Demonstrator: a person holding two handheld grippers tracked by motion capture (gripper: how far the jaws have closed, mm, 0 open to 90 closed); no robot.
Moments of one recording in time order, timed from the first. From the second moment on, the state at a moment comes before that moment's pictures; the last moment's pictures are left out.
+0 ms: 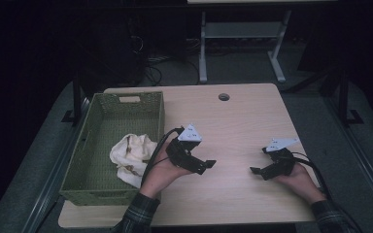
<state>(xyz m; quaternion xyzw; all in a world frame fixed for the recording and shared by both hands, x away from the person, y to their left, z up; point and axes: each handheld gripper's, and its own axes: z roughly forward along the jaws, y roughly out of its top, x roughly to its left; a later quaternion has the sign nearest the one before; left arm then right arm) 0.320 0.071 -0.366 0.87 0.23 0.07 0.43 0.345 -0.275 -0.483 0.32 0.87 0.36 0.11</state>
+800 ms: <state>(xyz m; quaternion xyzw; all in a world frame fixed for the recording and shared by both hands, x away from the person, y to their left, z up) 0.329 0.112 -0.345 0.85 0.25 0.09 0.45 0.345 -0.275 -0.484 0.32 0.87 0.37 0.11</state>
